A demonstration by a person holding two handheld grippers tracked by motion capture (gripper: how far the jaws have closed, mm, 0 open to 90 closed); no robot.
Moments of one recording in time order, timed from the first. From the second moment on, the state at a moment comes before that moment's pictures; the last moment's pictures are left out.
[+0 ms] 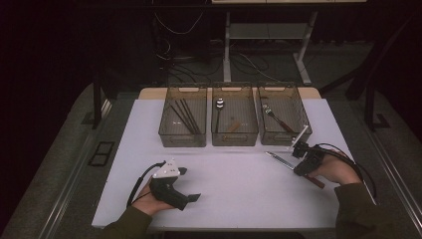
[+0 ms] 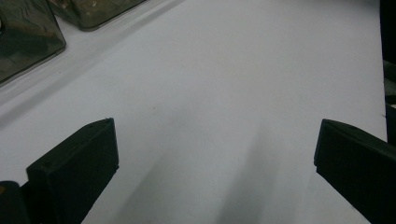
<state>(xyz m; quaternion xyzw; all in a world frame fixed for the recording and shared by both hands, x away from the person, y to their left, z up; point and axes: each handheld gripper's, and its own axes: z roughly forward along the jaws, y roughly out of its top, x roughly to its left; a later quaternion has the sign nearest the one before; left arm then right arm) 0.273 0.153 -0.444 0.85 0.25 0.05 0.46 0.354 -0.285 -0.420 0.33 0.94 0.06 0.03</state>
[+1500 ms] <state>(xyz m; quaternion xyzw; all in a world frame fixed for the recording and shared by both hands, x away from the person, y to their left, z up) 0.273 0.154 -0.443 0.85 0.25 0.05 0.46 0.342 -0.327 -0.386 0.36 0.88 0.30 0.08</state>
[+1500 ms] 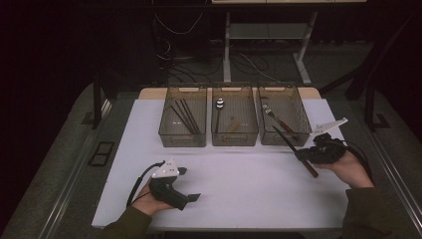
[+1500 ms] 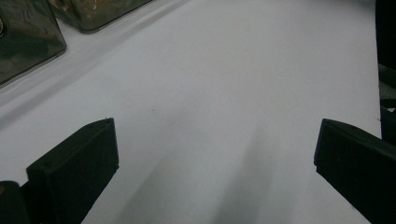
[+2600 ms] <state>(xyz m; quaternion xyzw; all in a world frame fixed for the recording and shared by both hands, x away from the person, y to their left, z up) 0.273 0.154 -0.444 0.85 0.27 0.07 0.46 0.357 -0.346 -0.360 0.42 0.78 0.43 0.18</state>
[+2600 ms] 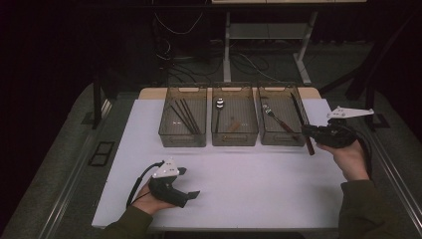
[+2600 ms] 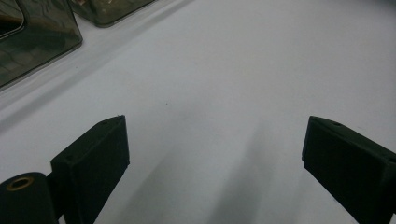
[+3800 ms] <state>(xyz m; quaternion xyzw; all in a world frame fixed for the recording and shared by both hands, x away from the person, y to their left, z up) 0.276 0.160 -0.440 0.84 0.29 0.07 0.46 0.450 -0.315 -0.367 0.48 0.78 0.35 0.20</state>
